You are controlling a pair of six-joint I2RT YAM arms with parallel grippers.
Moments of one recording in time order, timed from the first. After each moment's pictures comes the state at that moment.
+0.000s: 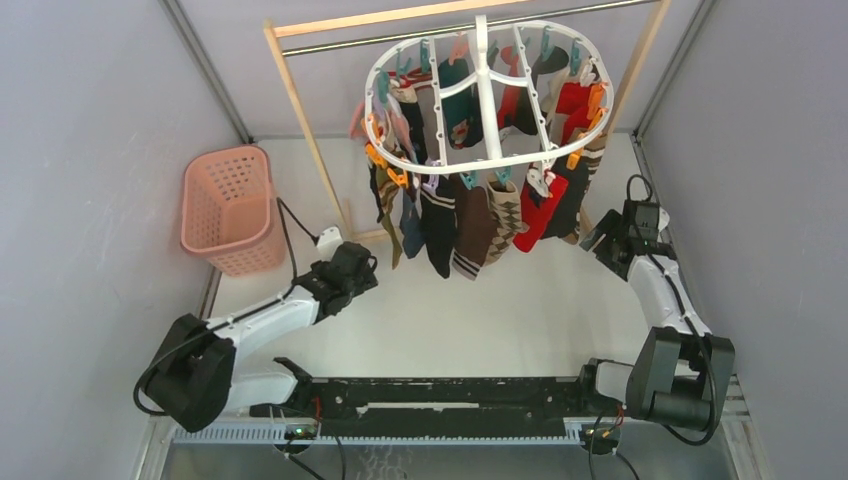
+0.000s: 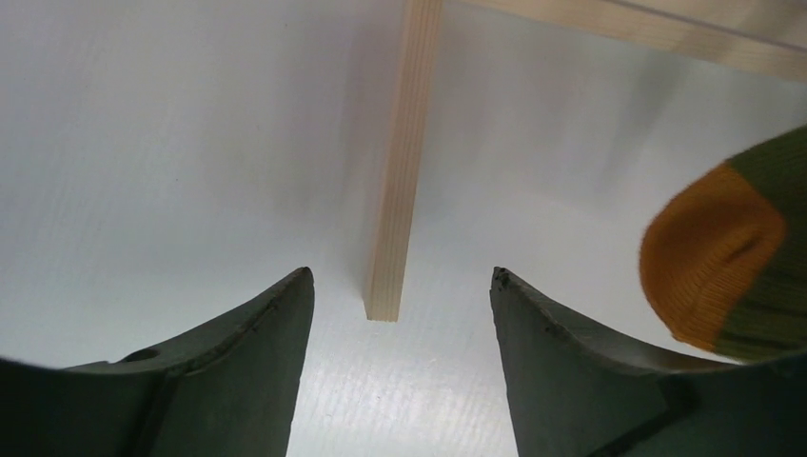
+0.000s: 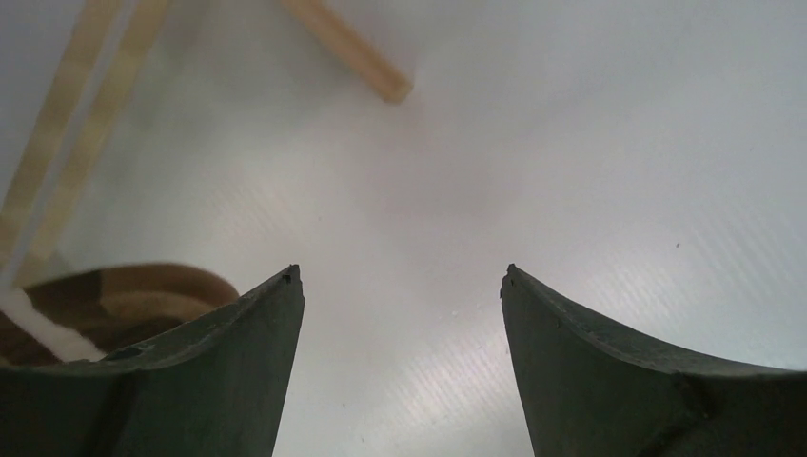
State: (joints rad) left arm -0.58 1.21 0.53 -0.24 -0.49 -0.83; right arm -0.19 1.22 0.76 -0.48 0.06 0.51
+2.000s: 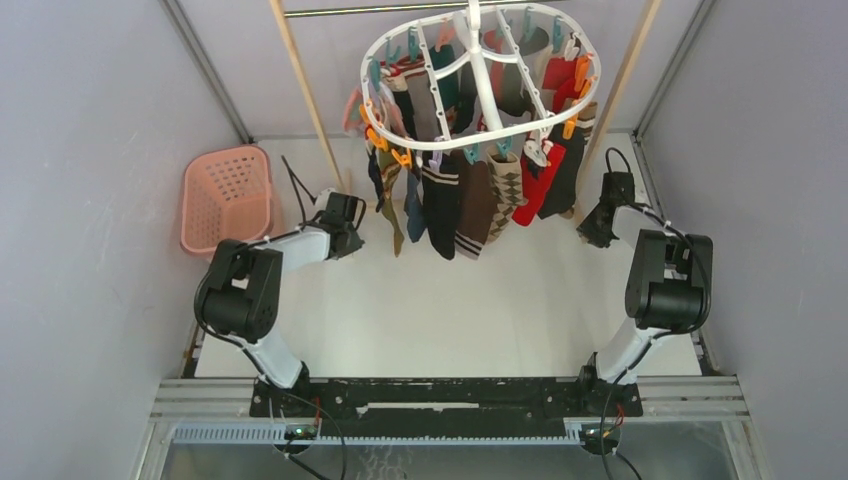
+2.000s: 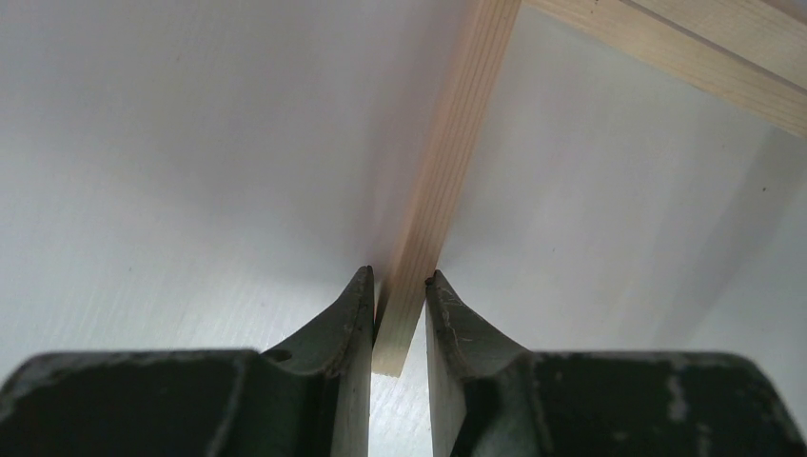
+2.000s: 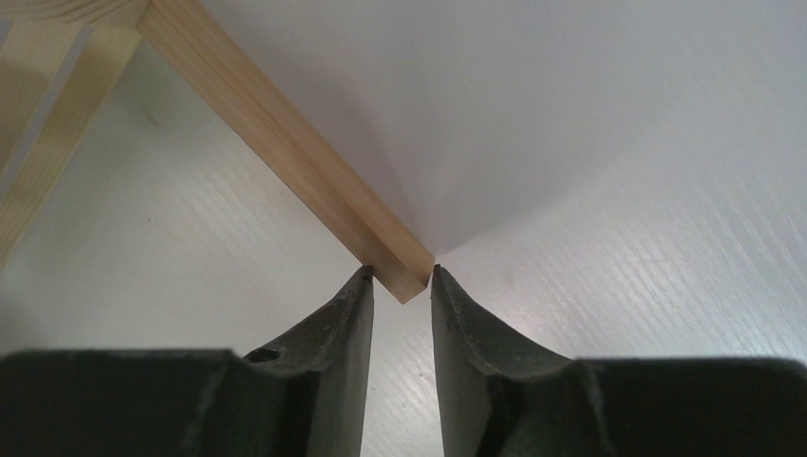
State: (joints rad) left arm -0.29 1.69 0.89 -0.17 -0.33 -0.67; right arm -0.17 1.73 1.02 -0.35 0.09 0.56
